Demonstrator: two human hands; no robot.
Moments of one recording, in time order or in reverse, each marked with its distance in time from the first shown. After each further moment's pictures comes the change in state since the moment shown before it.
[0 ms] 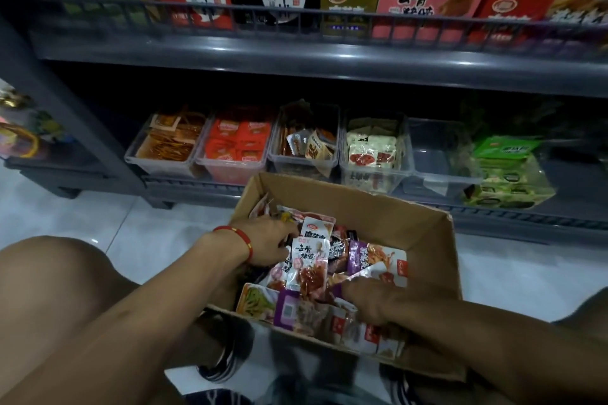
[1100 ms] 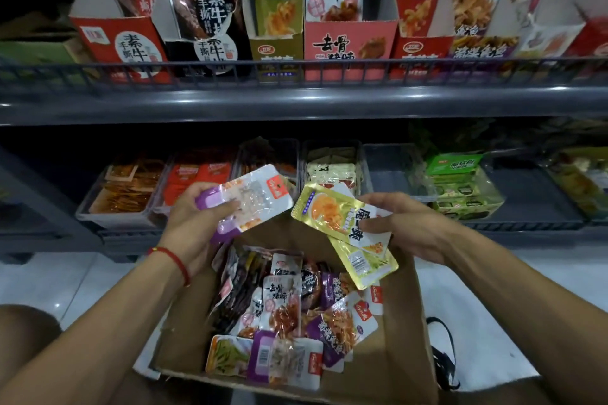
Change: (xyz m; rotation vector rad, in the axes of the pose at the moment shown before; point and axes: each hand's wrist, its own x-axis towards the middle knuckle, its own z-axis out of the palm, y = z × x) left_hand 0.007 -0.004 -0.041 -1.547 0.858 -0.080; right_hand -0.122 0.066 -0.118 1.480 0.511 -0.017
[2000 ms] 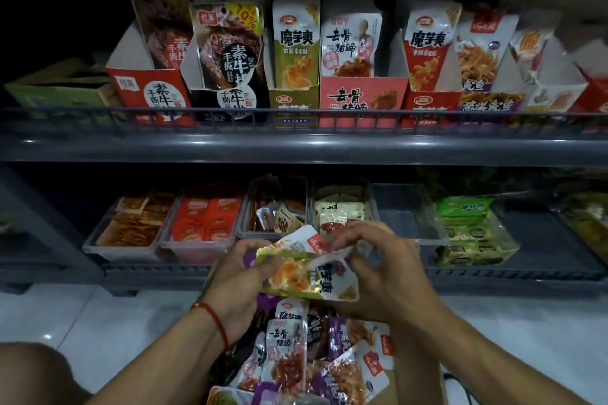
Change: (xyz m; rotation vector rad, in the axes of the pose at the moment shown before) left_hand -0.028 -0.007 0.037 -0.061 -0.154 -0.248; right_hand -0.010 -0.011 0.050 -0.599 0.364 -0.872
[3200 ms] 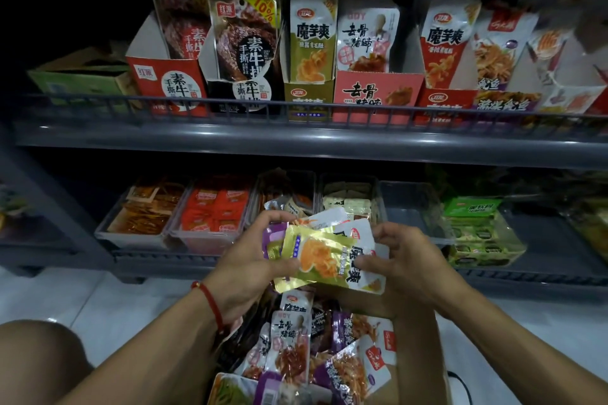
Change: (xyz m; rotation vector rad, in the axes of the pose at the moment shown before) left_hand -0.020 0.027 -0.003 0.094 -0.288 0.145; right_hand 0.008 0.012 -0.017 0.121 -0.252 0.501
